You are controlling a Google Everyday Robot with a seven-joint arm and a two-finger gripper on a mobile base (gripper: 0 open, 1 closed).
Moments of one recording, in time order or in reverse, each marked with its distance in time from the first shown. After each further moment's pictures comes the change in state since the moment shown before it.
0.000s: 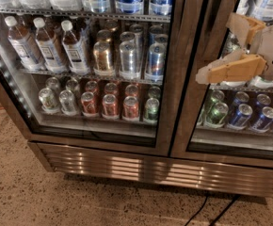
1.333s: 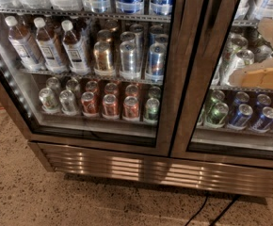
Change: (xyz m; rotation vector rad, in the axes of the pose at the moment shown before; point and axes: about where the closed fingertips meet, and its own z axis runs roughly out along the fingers) arm 0.004 -0.015 -0.067 0.168 -0.063 0.021
